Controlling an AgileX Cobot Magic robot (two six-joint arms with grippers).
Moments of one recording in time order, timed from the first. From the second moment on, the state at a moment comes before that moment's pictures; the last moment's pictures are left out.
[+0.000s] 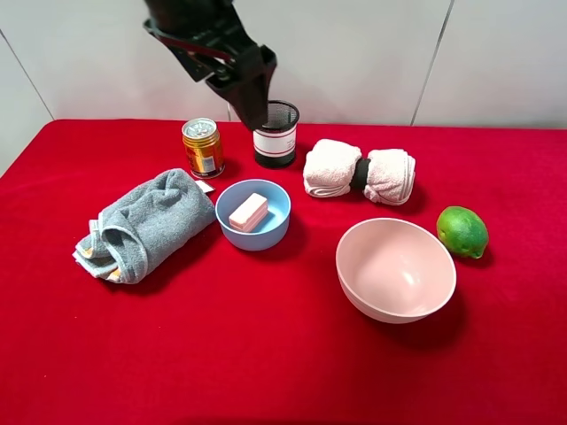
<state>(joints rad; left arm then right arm) -0.68 1.73 -1.69 0.03 1.17 0.26 -0.03 -0.01 -0.50 -0.02 1.03 0.00</state>
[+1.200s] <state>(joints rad) -0.68 0.84 -0.95 0.03 1.17 0.17 -0.03 -0.01 -0.50 -0.02 1.03 0.00</state>
